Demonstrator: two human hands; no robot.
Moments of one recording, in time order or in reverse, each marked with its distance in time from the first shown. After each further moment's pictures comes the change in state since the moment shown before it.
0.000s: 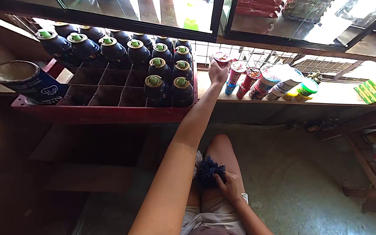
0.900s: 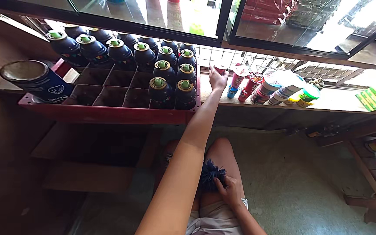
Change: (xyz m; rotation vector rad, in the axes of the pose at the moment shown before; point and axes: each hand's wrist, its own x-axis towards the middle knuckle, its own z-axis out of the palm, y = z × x) left_hand 0.003 -0.021 0.001 0.134 0.003 -0.117; right_hand -0.001 0.002 0.001 0.029 0.011 -0.017
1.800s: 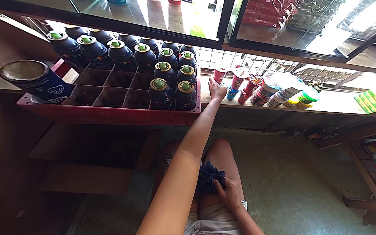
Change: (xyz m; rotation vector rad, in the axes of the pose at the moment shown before) left_hand -0.019 -0.031 0.004 0.027 -0.079 -0.082; right_hand 0.001 0.000 0.000 -0.003 0.007 -0.003
